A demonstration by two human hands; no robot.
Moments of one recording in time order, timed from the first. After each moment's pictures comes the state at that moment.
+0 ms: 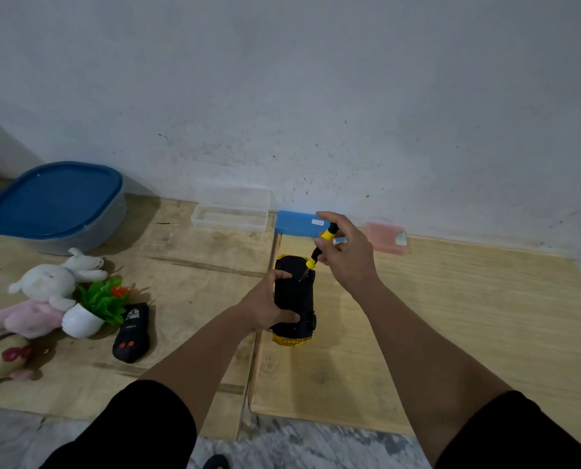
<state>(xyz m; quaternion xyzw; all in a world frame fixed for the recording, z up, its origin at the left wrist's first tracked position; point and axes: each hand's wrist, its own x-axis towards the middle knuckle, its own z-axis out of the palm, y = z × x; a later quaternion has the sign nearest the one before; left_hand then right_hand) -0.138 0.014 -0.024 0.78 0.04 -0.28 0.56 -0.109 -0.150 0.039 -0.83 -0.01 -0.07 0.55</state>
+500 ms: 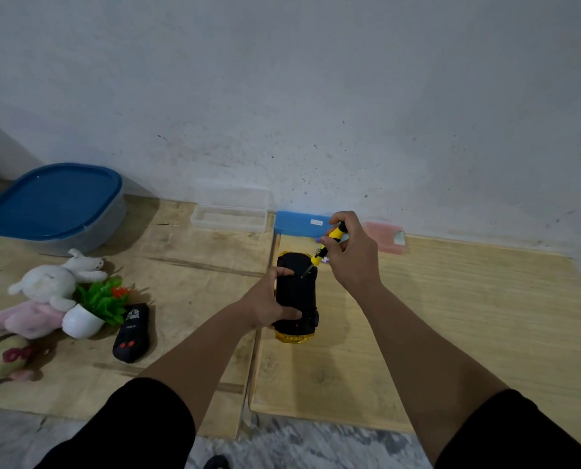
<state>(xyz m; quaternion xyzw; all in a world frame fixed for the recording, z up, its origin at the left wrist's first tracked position) -0.139 0.010 -0.012 0.78 0.03 -0.28 0.56 -0.112 -0.153 0.040 -0.87 0.00 -0.13 0.47</state>
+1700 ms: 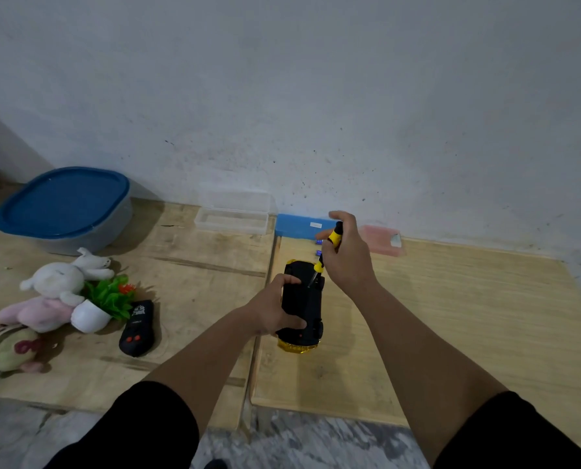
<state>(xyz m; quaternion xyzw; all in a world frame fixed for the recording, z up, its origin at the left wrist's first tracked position) -0.161 0.005 -0.004 0.80 -0.01 -0.28 0.53 -0.129 -0.147 0.055 -0.88 0.00 -0.08 0.48</state>
